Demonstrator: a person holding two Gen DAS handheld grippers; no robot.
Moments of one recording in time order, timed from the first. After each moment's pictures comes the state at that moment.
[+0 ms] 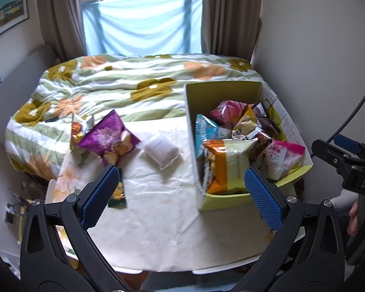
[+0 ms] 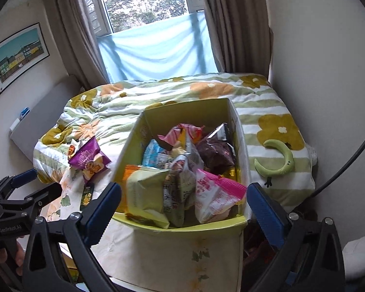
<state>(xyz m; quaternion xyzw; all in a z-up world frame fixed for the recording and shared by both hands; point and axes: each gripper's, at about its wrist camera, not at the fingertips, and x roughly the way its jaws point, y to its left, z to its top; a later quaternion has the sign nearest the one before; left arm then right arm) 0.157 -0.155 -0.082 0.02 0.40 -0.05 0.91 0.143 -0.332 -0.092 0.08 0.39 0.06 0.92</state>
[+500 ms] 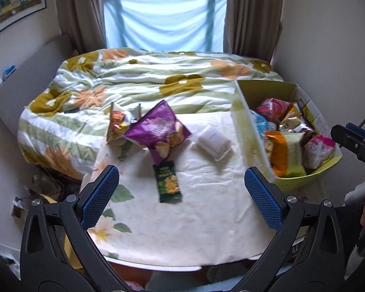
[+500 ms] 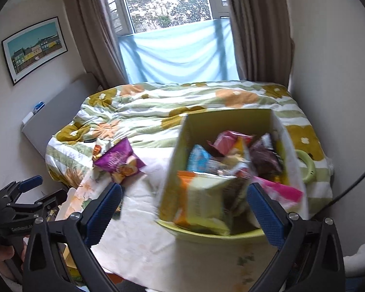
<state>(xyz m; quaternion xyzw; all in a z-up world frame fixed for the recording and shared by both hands) 0.154 -0.023 -0.093 0.01 0.41 -0.02 0.91 0.154 -0.222 -0.085 0.07 0.37 0.10 0.92</state>
